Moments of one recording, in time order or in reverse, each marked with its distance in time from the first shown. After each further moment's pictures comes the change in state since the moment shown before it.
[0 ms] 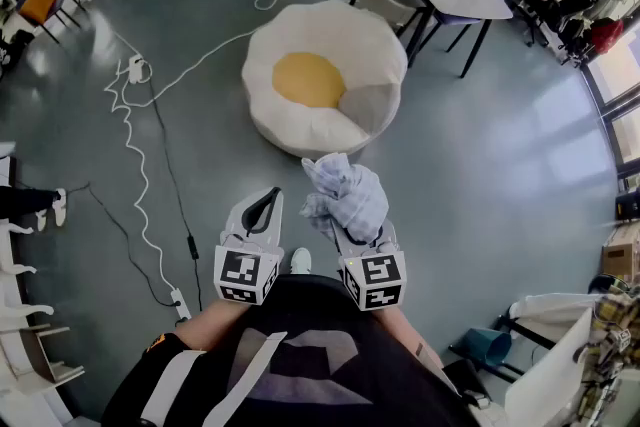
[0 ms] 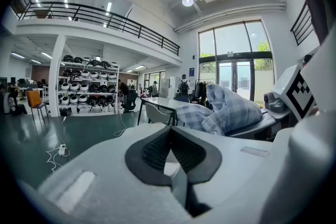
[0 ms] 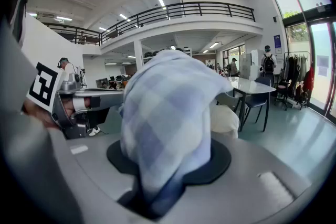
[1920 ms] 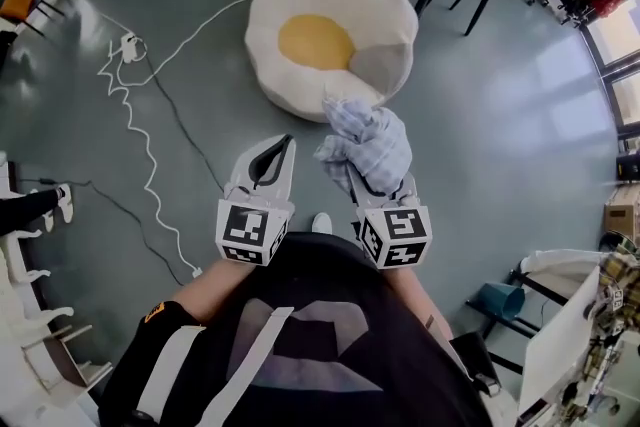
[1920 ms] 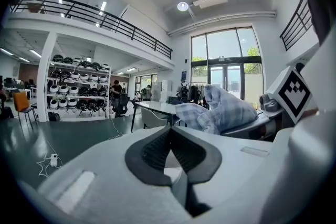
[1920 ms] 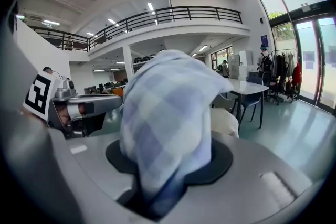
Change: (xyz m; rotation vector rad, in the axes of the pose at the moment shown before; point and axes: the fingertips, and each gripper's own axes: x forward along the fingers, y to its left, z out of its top) left arm -0.001 0.081 0.034 0.024 -0.035 -0.114; right arm 0.050 0.045 0.053 0.092 -0.049 -0.104
